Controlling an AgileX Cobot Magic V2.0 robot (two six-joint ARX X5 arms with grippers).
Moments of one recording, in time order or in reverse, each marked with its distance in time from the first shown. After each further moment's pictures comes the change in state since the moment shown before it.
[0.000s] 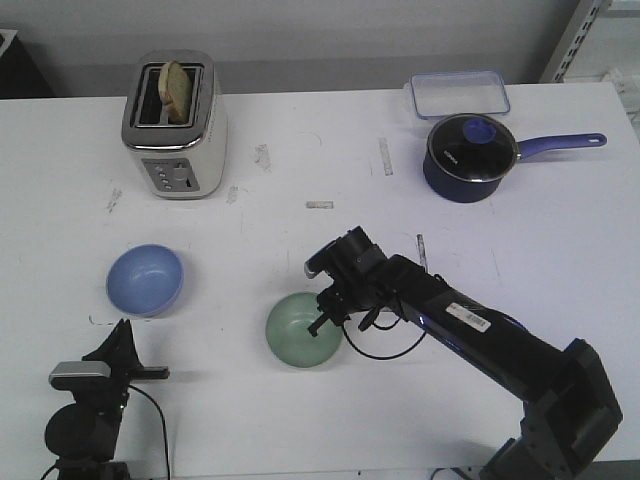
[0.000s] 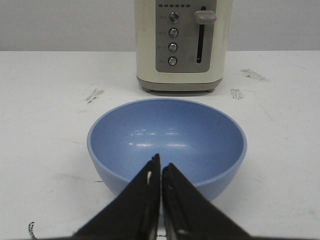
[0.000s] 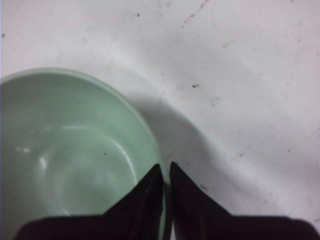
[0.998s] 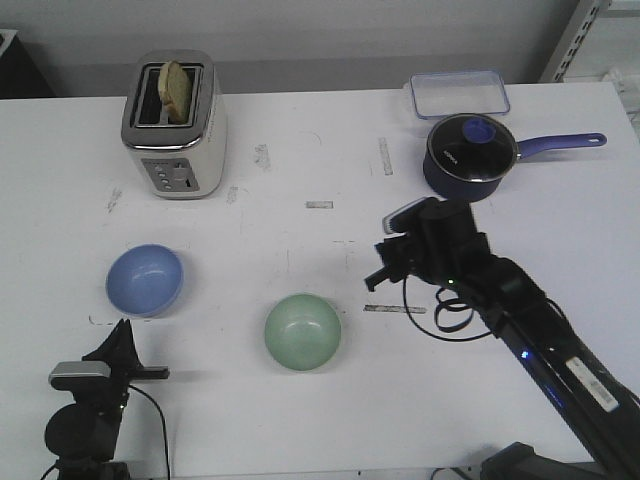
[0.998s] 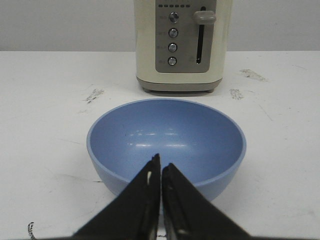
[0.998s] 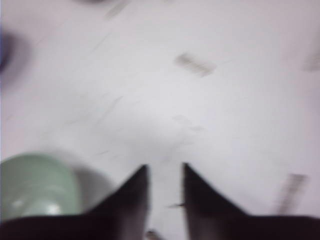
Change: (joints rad) left arm 0.000 0.000 0.000 0.000 0.000 -0.003; right arm -0.256 -0.403 0.000 0.000 0.109 -0.016
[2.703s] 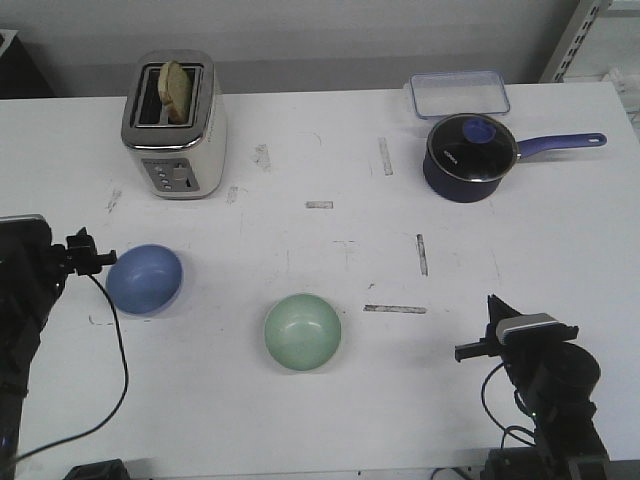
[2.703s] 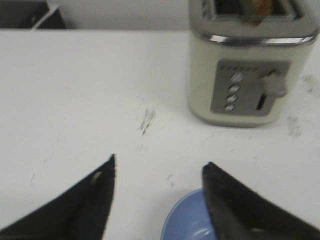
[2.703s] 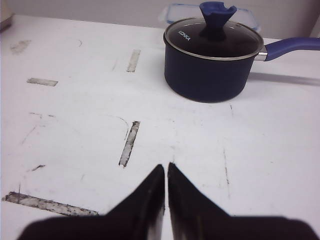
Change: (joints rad) left arm 0.162 1.007 1.089 -0.491 0.000 0.057; right arm -0.386 -0.859 -0.725 0.235 0.050 -0.058
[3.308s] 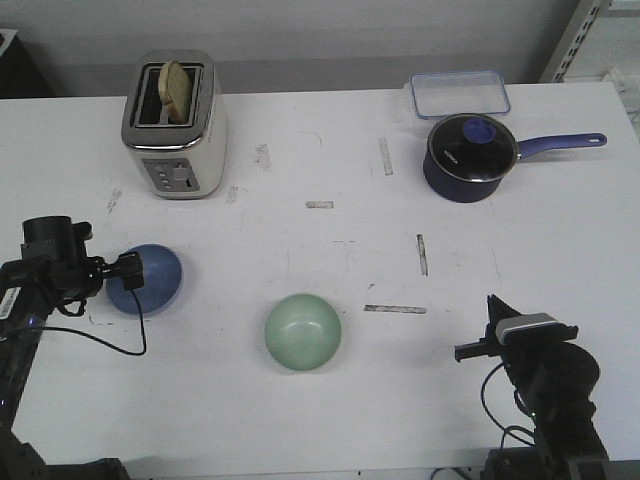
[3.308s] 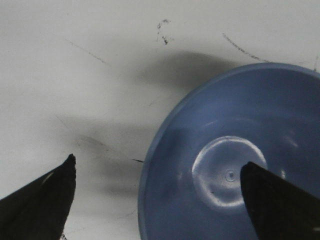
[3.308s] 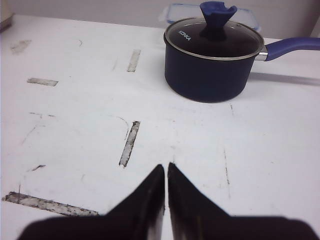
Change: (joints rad) left arm 0.062 0.452 0.000 -0.179 0.138 -0.068; right arm 0.000 0.000 0.000 0.000 0.000 0.000
